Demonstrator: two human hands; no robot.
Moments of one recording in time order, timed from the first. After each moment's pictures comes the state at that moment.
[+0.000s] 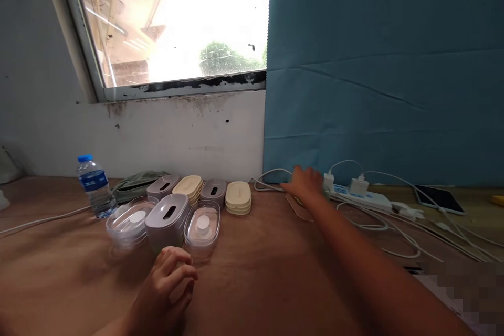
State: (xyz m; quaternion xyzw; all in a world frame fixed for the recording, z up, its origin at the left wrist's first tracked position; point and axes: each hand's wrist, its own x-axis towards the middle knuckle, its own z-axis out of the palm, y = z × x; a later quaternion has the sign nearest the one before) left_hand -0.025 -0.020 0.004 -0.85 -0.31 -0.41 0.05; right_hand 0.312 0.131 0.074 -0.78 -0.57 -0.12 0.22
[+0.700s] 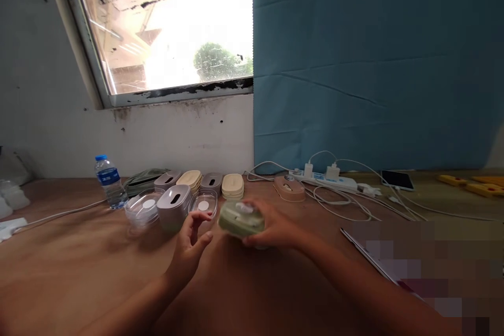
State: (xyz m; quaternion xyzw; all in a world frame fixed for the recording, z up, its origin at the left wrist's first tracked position) left_hand 0.025 -0.044 0.020 -0.70 -0.30 -0.57 -0.31; right_hand 0.251 -0.021 0.049 -0.49 -0.78 0.22 0.31
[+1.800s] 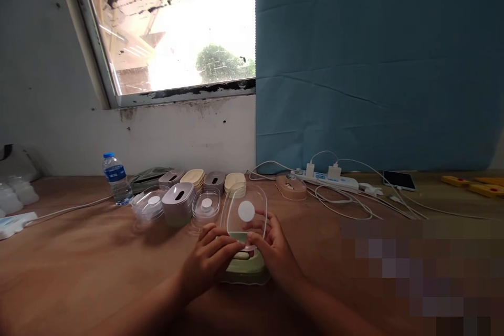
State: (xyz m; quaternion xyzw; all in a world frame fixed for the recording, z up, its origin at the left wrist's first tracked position) left_hand 0.033 -0.063 0.013 -0.89 -0.19 -0.40 0.11; right_hand 0.201 -0.077 0.015 -0.43 -0.53 0.44 0.59
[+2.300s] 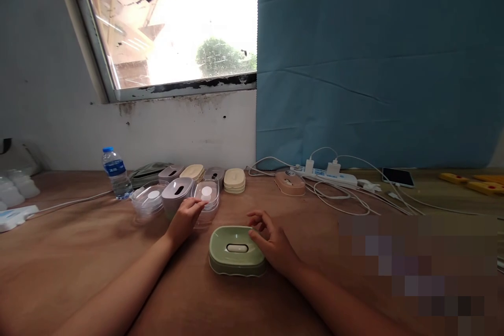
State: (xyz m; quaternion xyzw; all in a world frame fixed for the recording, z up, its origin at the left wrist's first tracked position) left_hand -0.023 0.025 -0.007 -0.85 -0.36 -0.37 0.11; right_hand 0.226 -0.058 -0.006 -0.47 -0.70 0.25 0.48
